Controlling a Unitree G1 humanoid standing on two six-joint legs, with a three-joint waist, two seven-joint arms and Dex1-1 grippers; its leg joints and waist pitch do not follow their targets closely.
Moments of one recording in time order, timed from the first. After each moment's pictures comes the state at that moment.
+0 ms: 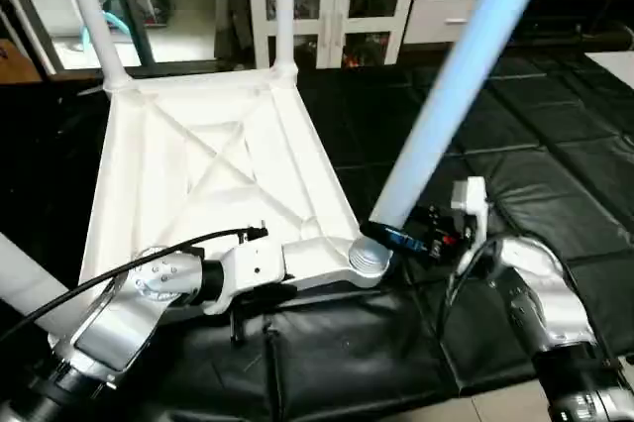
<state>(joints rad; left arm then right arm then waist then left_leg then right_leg) -0.25 0.61 -0.37 -0.05 0.02 0.26 -1.00 -0.36 -0.32 0.06 0.42 0.42 -0.07 1.19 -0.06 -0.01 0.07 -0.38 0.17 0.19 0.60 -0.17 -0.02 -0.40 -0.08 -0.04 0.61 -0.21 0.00</state>
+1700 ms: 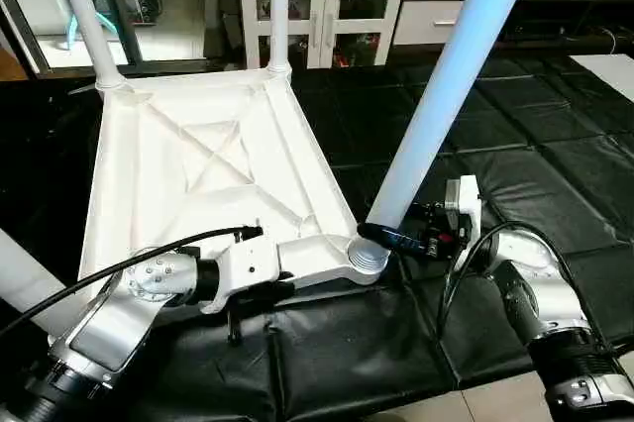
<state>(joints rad) -0.24 0.61 -0.37 -0.03 0.02 0.20 -1.00 -0.40 -0.33 0.08 0.50 0.40 -0.12 1.24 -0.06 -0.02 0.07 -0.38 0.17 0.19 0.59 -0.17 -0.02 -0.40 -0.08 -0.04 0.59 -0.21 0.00</state>
